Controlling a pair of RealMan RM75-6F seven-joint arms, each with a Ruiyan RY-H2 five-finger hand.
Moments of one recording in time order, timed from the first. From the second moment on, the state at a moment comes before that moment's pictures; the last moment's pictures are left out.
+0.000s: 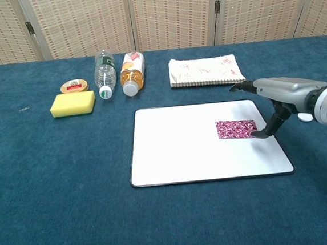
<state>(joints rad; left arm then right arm) -0.23 -1.05 0.05 -1.46 1.63 1.39 -0.46 0.62 -1.56 0.21 -1.59 -0.87 0.97 -0.55</state>
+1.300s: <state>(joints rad) -0.23 -1.07 0.04 -1.49 1.60 1.36 -0.35 0.65 -1.34 0.10 -1.44 -0.84 0.81 -0.38</state>
